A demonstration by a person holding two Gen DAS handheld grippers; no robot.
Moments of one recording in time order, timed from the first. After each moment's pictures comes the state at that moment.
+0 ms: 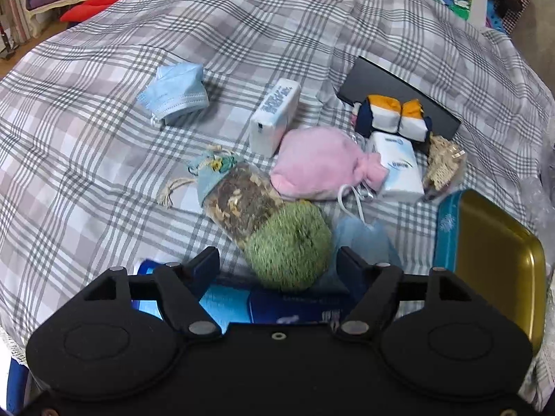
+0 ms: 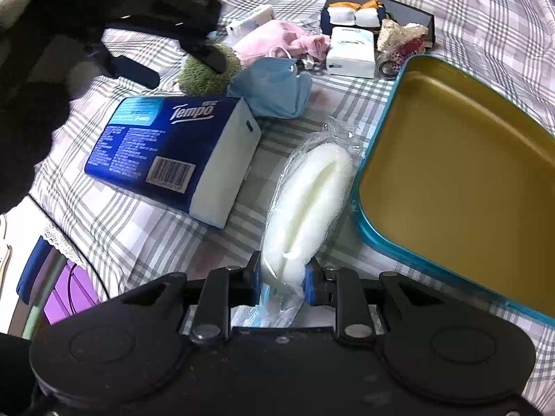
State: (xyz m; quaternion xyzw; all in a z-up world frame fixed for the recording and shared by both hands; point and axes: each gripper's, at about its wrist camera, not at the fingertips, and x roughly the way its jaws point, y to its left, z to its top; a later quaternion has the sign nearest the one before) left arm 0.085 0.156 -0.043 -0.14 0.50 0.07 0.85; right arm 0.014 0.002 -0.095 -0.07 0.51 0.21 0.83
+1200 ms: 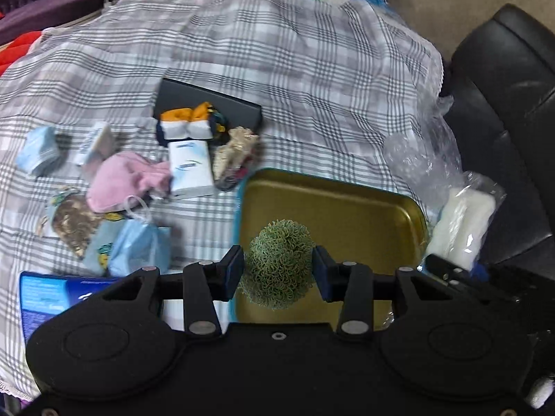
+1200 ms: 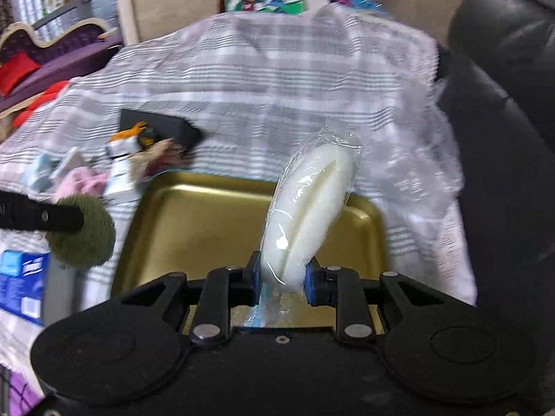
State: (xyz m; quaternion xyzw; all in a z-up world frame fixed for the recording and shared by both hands) left arm 0.077 -0.004 0.030 -0.09 0.49 -0.09 0.86; right arm 0.047 -0.179 -0.007 -0.02 0.42 -0.03 0.91
